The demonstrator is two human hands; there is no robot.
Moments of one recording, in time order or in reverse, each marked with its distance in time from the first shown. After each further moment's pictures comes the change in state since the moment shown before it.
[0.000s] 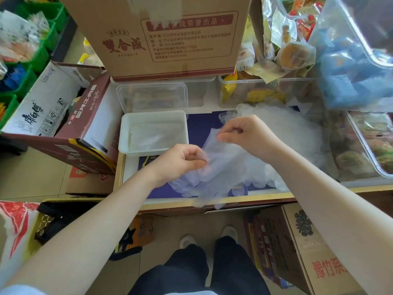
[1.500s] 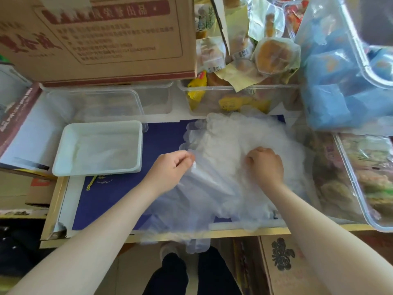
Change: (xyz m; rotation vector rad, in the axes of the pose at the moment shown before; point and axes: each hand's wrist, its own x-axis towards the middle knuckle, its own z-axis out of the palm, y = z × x) left_hand 0.125 -0.005 0.065 0.299 0.328 -0.051; right_hand 0.022 0.218 -0.051 -0.695 0.161 0.350
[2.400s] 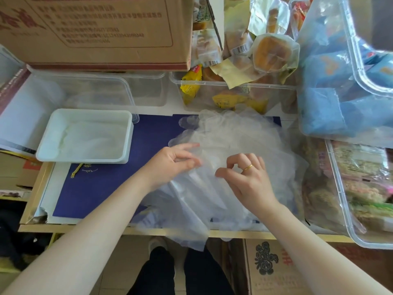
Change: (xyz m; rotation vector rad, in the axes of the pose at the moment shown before) left_hand 0.009 0.022 0.022 -0.323 -0.153 -0.015; right_hand -0.040 -0.002 -0.024 0.196 0.509 -0.821
